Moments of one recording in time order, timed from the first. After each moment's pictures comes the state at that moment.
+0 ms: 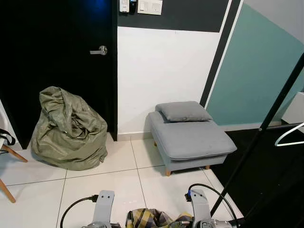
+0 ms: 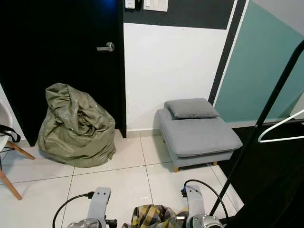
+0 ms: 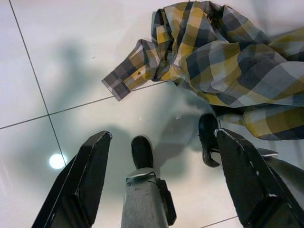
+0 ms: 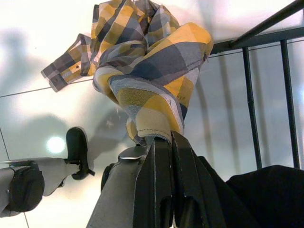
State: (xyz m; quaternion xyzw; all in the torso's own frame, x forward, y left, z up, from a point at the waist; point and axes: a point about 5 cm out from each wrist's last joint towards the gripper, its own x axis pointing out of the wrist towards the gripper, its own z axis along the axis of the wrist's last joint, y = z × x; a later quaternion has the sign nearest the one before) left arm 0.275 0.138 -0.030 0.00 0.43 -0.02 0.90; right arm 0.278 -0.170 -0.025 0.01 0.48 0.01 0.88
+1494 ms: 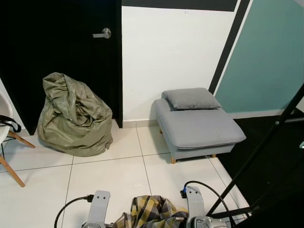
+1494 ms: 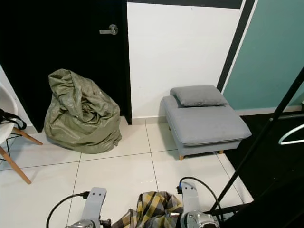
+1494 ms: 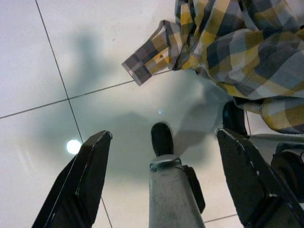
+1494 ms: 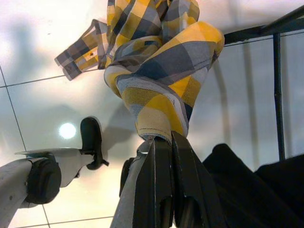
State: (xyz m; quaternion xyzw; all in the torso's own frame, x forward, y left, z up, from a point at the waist) left arm 0.272 0.157 -0.030 0.04 0.41 -0.01 0.91; right arm 0.283 -0.153 -0.022 0.03 0.47 0.02 0.88
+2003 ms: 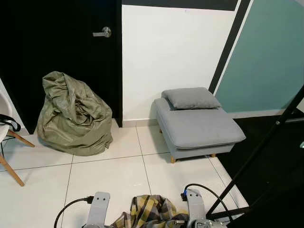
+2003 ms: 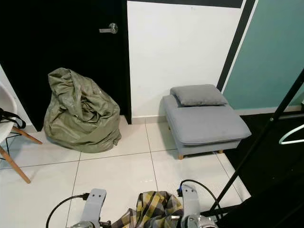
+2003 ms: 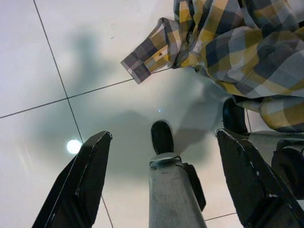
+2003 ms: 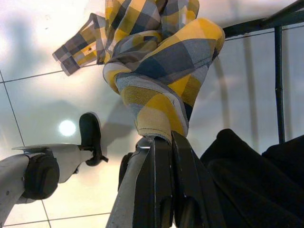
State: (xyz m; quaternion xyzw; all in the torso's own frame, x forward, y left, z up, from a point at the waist) left arm 0.268 0.156 -0.032 0.04 0.41 -0.02 0.91; right arm 0.277 -0.154 -0.027 0.03 0.48 0.02 0.88
